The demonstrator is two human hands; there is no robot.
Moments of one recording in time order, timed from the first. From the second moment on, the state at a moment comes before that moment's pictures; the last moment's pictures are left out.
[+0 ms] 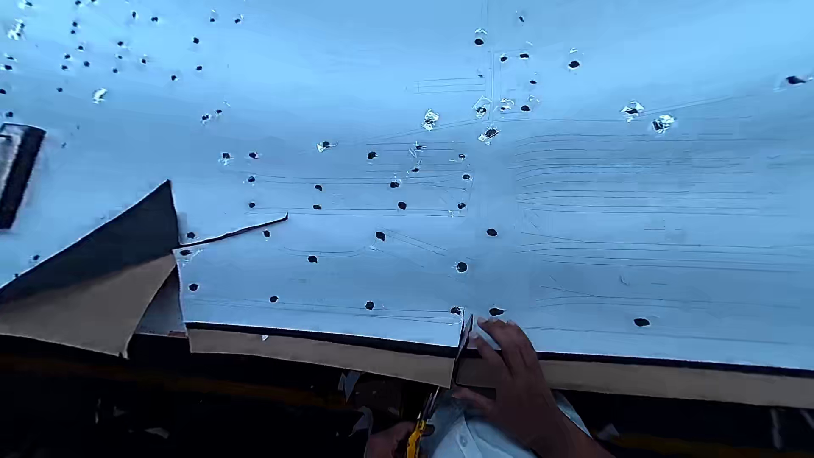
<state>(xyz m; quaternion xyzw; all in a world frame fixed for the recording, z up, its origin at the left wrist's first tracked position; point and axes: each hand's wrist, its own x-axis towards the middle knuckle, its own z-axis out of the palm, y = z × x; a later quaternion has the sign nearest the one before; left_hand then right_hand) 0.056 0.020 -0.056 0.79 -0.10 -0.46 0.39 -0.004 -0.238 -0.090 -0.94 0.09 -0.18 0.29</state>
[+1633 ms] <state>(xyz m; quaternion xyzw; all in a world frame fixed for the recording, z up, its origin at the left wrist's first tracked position) -0.025 0.042 -0.014 0.81 -0.09 -0.50 0.28 -0.041 -0.260 -0.112 -0.95 0.05 -0.19 0.23</state>
